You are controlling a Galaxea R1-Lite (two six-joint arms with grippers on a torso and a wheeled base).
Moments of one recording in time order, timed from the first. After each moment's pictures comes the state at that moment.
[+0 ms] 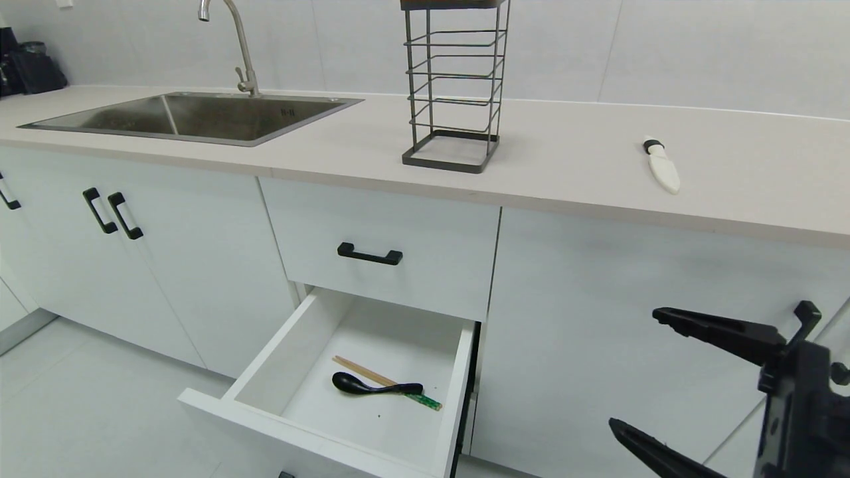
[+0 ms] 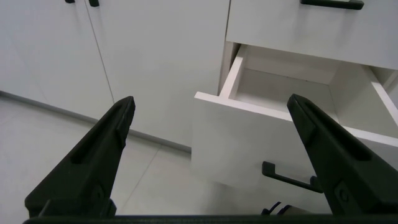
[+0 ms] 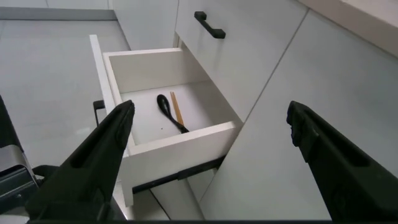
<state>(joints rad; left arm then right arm) 0.00 0.00 0.00 0.00 0.03 -0.03 0.84 1.12 -0.25 -0.76 -0.02 -0.22</state>
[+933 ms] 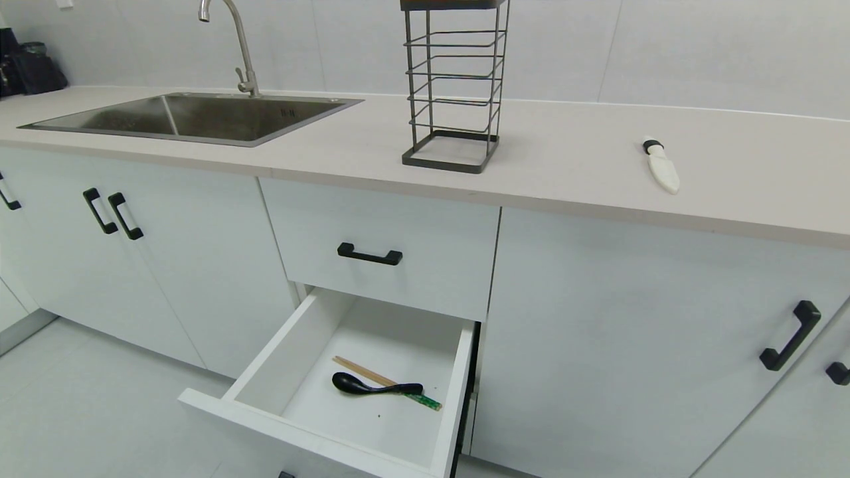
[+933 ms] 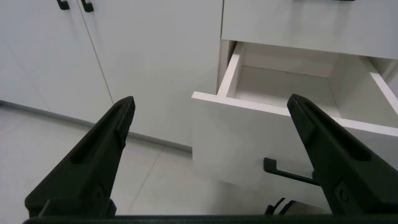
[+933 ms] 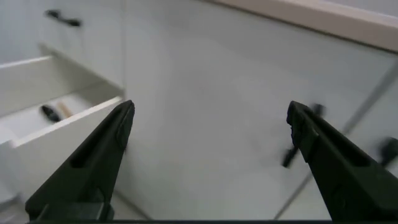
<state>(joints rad) 0.00 0.00 0.00 0.00 0.00 0.01 0.19 0.29 -0.06 -0.39 -0.02 -0.17</state>
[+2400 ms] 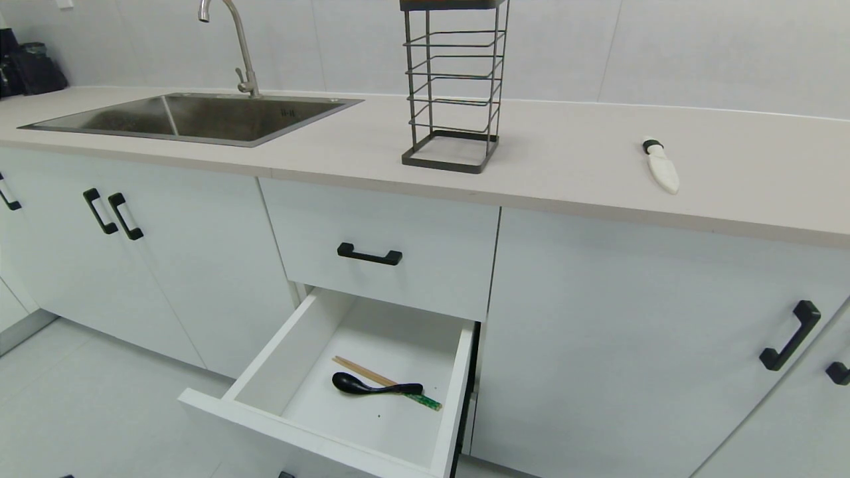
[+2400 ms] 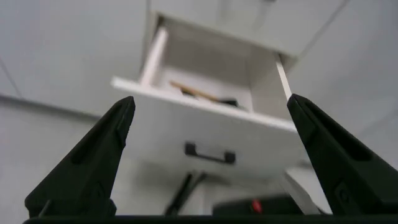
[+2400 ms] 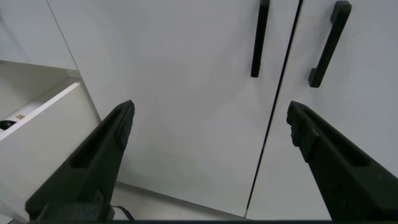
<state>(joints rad) -0.09 0.37 -0.14 0.04 -0.28 -0.25 0.00 0.01 0.00 0.01 0.03 0.02</state>
